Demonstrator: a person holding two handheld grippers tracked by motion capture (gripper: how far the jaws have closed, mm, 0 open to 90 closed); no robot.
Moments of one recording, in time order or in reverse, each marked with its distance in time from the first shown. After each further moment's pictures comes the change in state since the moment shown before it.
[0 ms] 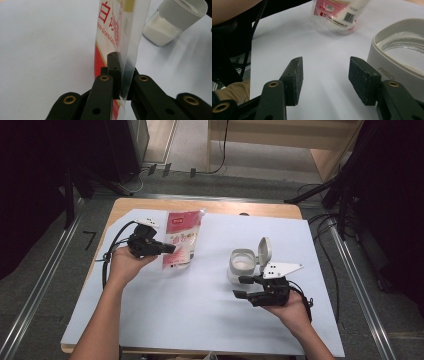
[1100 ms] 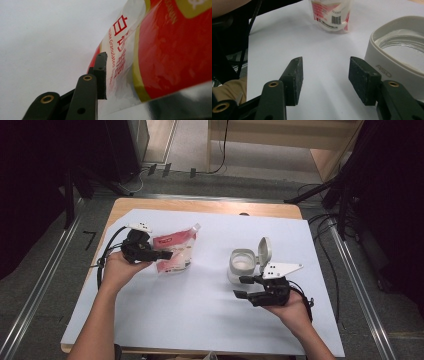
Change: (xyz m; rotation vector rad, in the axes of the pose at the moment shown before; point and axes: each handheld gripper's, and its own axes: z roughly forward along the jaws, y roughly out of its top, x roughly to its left) left arm -0.001 -0.016 -0.011 -0.035 -0.054 -0.010; right arm -0.002 -0.001 0.000 0.016 -0.016 -0.014
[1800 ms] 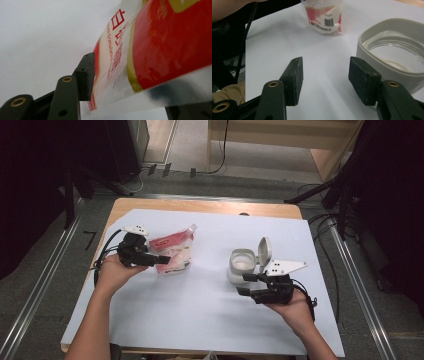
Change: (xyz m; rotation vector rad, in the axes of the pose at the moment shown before) left arm -0.001 -0.009 -0.008 0.001 0.003 0.017; right arm -0.003 0.003 -0.009 -0.021 -0.029 0.030
